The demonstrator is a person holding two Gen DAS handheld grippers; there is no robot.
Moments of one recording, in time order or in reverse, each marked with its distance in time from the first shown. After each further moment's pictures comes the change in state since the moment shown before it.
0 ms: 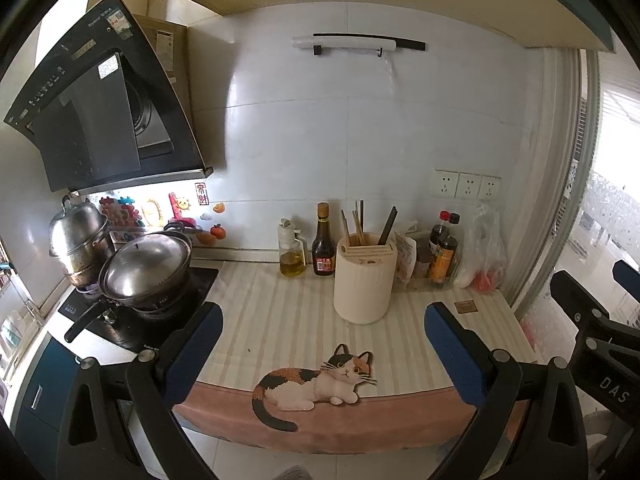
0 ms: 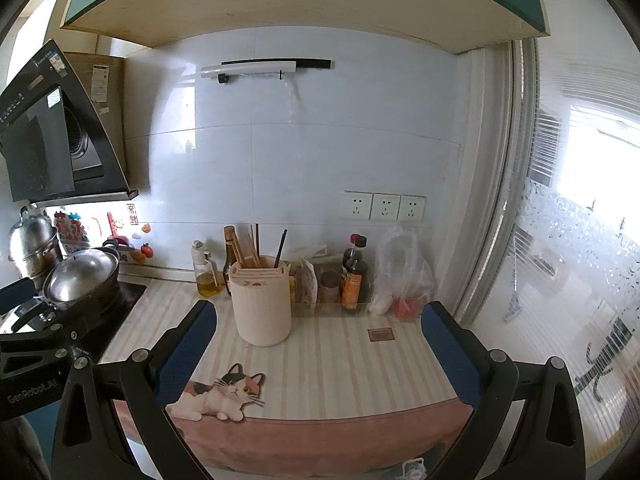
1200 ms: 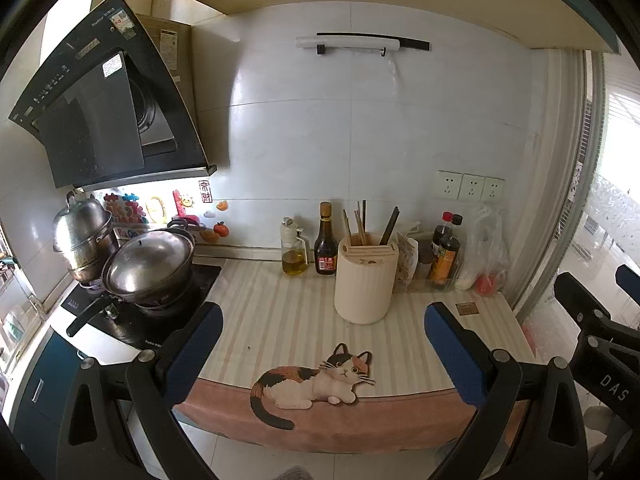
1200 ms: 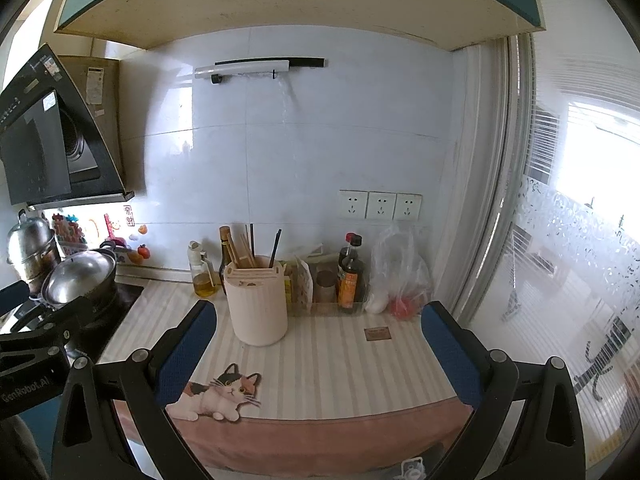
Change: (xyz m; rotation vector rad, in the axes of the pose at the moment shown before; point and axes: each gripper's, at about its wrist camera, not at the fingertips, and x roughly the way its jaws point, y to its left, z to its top) left arm -0.002 -0.002 -0.001 -0.007 0.005 0.011; right arm 0.007 -0.013 0.000 0.010 0.006 -0.002
